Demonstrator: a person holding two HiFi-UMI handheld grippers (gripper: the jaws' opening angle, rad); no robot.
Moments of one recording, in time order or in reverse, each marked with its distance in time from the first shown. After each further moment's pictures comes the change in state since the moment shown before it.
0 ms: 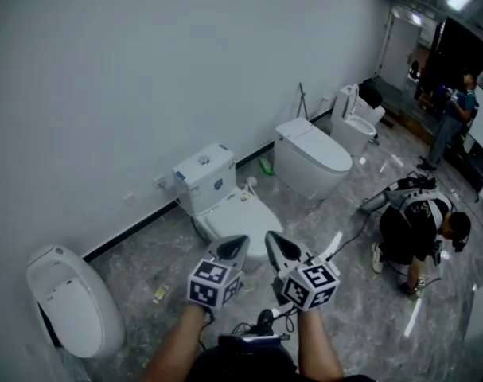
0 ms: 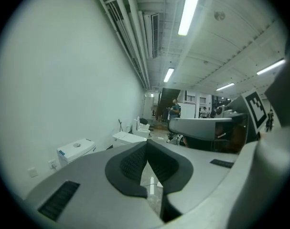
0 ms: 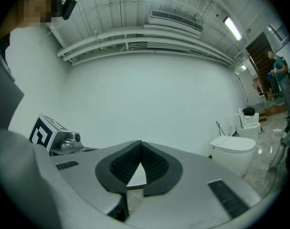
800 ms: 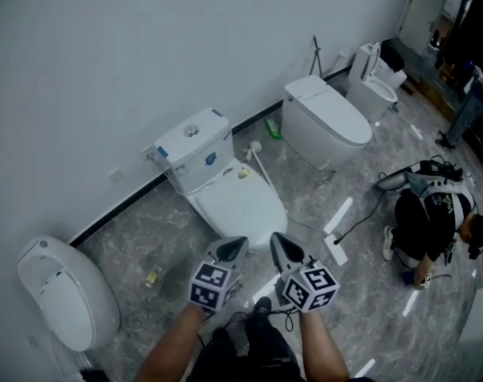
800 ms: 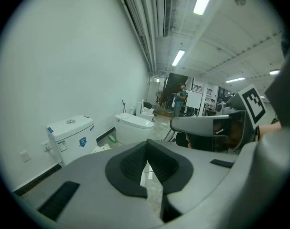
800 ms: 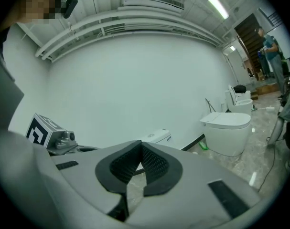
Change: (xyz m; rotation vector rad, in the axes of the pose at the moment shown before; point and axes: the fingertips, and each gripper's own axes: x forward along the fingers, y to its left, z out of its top) left arm 0.140 0.052 -0.110 -0.080 0.196 0.029; right arm 0.071 -0.149 -0.113 0.149 0.160 -0.052
